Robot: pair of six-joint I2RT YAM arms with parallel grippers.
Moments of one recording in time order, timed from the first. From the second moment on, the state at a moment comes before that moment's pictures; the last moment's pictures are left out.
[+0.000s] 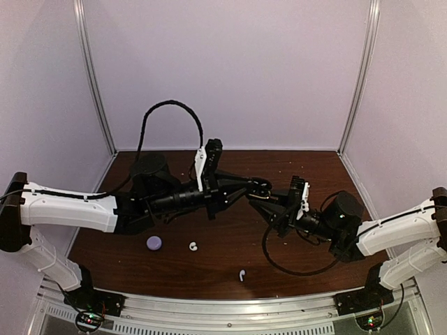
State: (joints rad) left arm -1.10 1.45 0.92 0.64 0.27 -0.14; right arm 0.99 1.30 0.42 1.16 -0.22 -0.08
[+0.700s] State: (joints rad) left arm -1.11 1.46 0.94 0.62 0.26 -0.16; right arm 0.99 1.27 0.42 1.18 -0.22 -0.09
